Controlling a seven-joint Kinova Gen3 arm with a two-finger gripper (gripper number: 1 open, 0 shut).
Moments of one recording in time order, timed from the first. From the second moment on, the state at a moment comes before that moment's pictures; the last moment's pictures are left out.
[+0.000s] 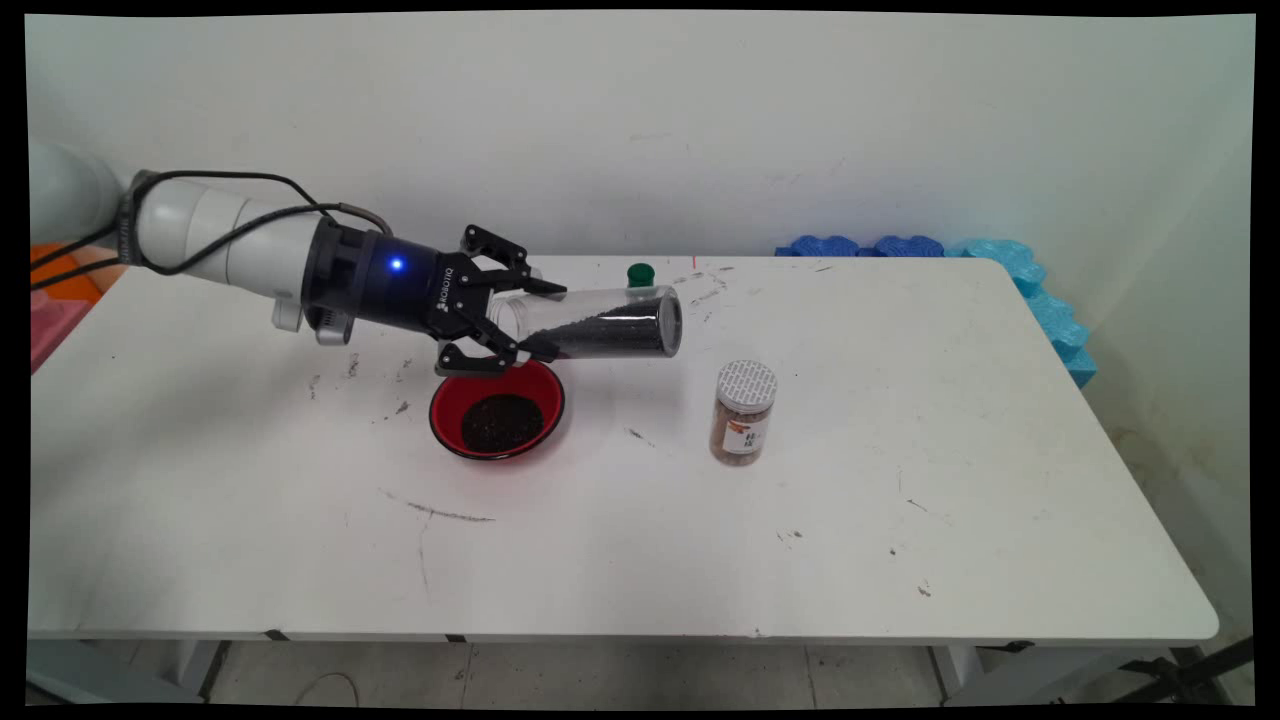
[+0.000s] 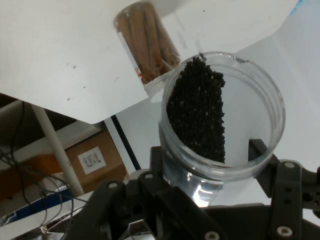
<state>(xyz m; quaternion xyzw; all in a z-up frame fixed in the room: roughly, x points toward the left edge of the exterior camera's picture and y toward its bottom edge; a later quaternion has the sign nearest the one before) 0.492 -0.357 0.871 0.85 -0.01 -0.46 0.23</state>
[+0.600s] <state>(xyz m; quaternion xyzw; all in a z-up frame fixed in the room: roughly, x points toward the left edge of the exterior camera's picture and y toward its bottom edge) 0.493 -0.358 0.873 0.85 0.03 -0.47 0.23</state>
